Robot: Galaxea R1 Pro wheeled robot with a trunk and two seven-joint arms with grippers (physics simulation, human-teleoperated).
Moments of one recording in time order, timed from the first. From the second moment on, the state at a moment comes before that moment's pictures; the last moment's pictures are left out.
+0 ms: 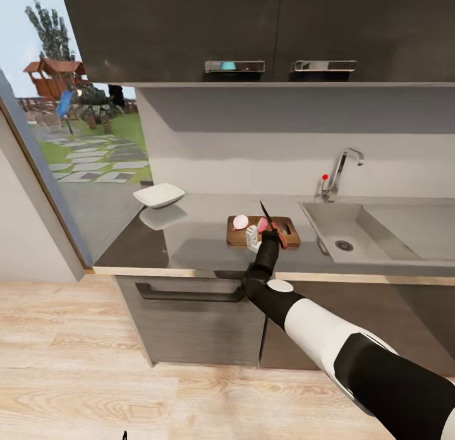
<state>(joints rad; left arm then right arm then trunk) -0.31 0.05 0.00 0.07 0.12 -1.04 0.15 -1.08 0.17 0.85 -0.41 0.72 0.88 -0.53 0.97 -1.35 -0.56</state>
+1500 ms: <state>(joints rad) -0.31 0.05 0.00 0.07 0.12 -1.04 0.15 -1.08 0.17 0.85 -0.46 0.67 0.89 -0.53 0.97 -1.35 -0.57</state>
